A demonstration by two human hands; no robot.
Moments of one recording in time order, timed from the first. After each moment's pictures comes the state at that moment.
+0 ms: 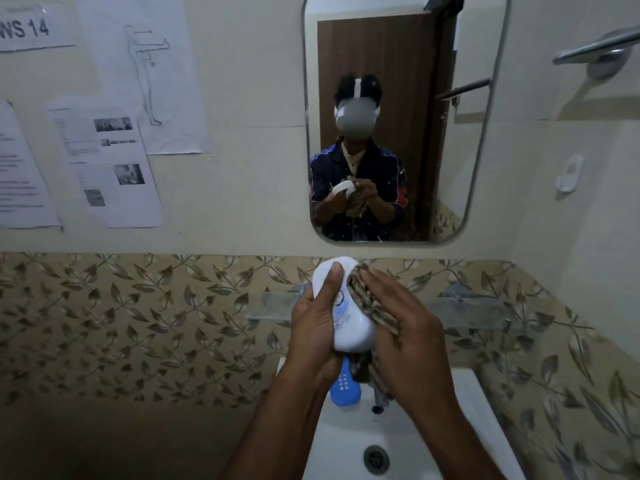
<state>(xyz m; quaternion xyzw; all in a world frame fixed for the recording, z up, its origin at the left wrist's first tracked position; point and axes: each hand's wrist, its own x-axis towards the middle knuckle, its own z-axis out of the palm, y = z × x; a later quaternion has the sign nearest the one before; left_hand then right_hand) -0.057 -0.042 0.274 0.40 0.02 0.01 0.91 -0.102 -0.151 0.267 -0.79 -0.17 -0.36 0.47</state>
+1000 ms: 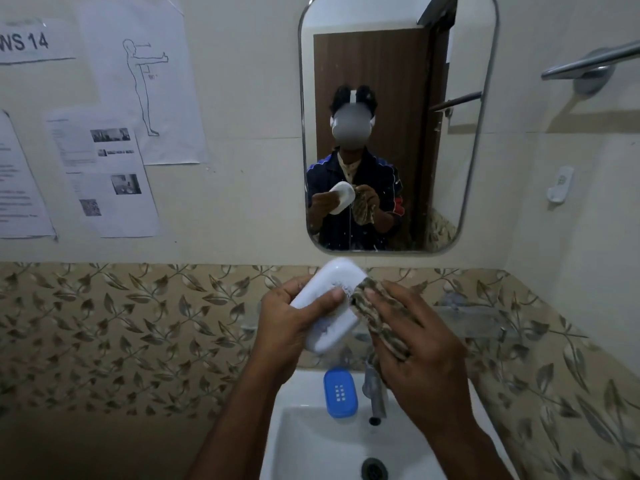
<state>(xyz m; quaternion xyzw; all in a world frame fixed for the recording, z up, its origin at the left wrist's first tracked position) -0.062 0.004 0.290 0.63 -0.12 0.12 0.76 -0.105 -0.172 0.269 -0.80 -0.22 -0.45 0.32</state>
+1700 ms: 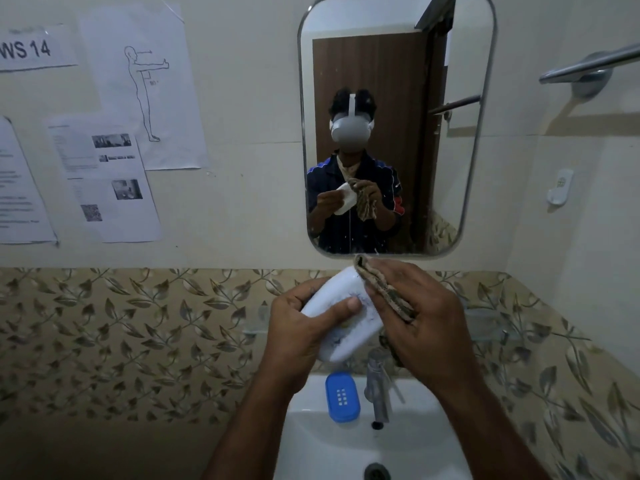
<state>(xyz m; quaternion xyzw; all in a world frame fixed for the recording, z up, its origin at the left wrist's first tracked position) -0.071 -0.006 0.293 0.63 -0.13 0.14 0.76 -0.089 -0.172 0.307 -0.79 -0.24 -0.44 0.36</state>
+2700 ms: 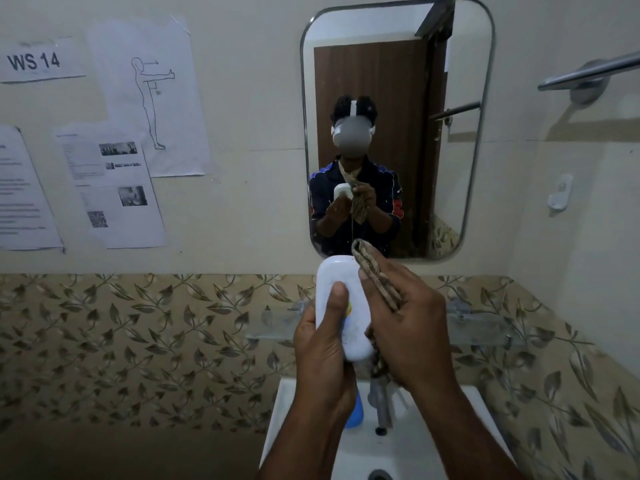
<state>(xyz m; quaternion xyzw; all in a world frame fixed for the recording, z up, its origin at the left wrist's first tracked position) -0.090 -0.054 0.291 0.38 -0.03 0.08 0.92 -0.089 -0.143 0.313 -0.74 -0.17 -0.41 0.50</state>
